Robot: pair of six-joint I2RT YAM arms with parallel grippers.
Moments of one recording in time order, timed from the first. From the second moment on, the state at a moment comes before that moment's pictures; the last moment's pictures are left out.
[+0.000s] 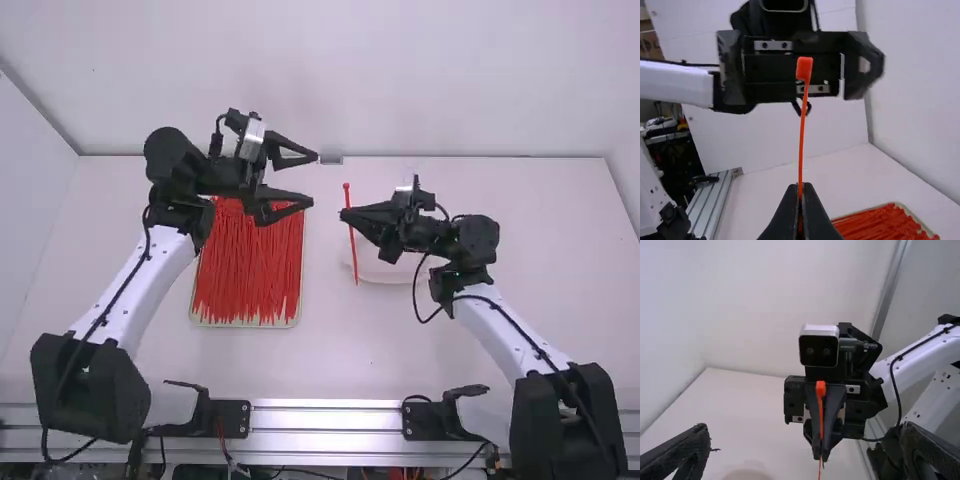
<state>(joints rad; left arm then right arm) -0.13 1.43 1.17 0.57 1.43 -0.43 0.25 1.31 0.67 1.05 -1.14 0.53</state>
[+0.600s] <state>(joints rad) -0.23 1.43 1.17 0.58 1.45 -0.44 0.30 1.31 0.68 1.14 -1.09 0.53</state>
